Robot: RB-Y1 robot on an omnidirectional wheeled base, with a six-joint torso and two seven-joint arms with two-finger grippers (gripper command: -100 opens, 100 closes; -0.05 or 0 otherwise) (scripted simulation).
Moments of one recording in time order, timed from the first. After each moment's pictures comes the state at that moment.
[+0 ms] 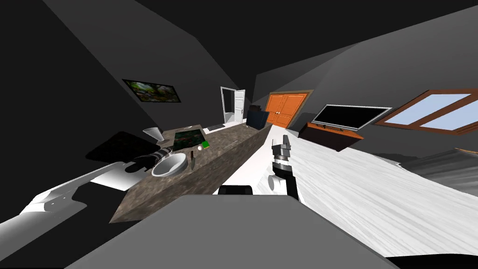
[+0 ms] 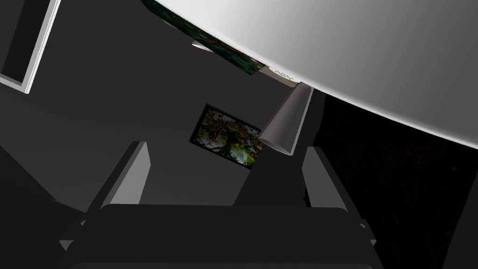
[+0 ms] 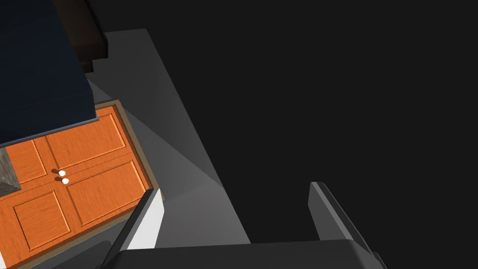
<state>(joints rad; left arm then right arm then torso) 0.47 1.09 0.17 -1.74 0.06 0.48 0.09 0.46 0.04 0.00 -2.20 -0.02 -0.44 -0.03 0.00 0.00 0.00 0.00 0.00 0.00</state>
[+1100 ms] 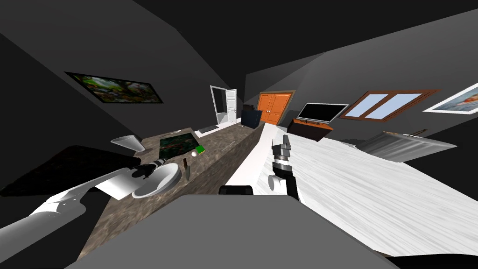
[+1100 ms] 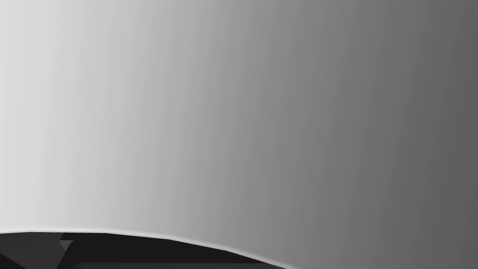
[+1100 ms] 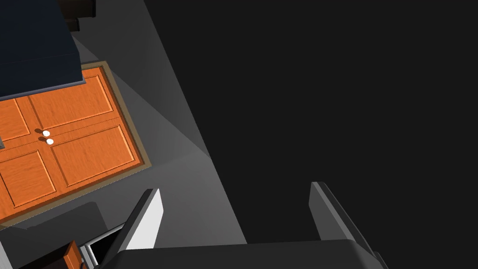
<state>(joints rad) 0.45 1.16 -0.01 -1.59 0.07 0.60 0.07 0.46 0.04 0.00 -2.20 -0.02 -0.44 -0.03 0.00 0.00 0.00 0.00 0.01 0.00</state>
